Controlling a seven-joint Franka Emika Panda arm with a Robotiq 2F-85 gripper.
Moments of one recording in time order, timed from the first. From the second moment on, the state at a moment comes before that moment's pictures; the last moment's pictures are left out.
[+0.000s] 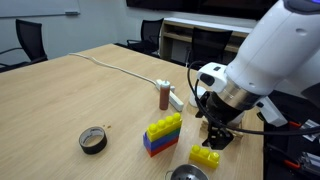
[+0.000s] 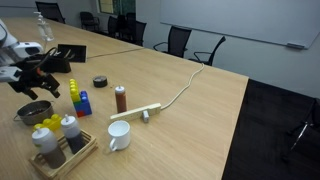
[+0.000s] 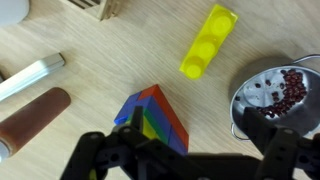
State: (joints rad) arm 0.37 0.19 0.37 -2.37 -0.57 2.67 0.40
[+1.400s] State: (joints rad) arm 0.35 0.26 0.29 -2.19 -0.52 2.64 -0.07
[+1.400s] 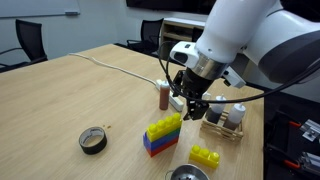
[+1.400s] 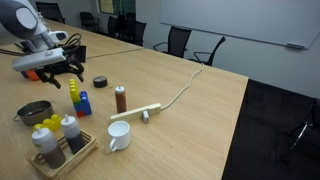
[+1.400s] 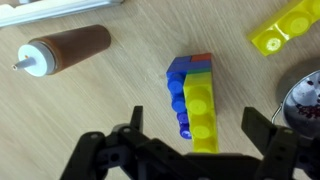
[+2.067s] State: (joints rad) arm 0.36 0.36 0.27 -2.15 -0.52 2.67 -0.07
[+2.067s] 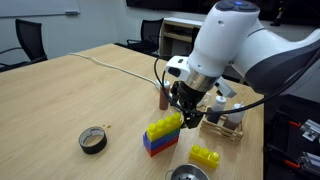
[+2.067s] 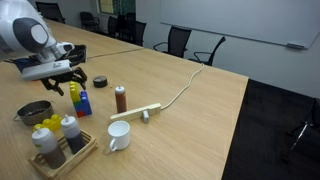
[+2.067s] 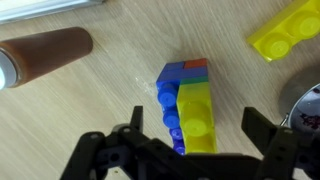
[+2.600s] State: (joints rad) arm 0.37 0.40 0.25 -2.12 -0.52 2.67 -0.07
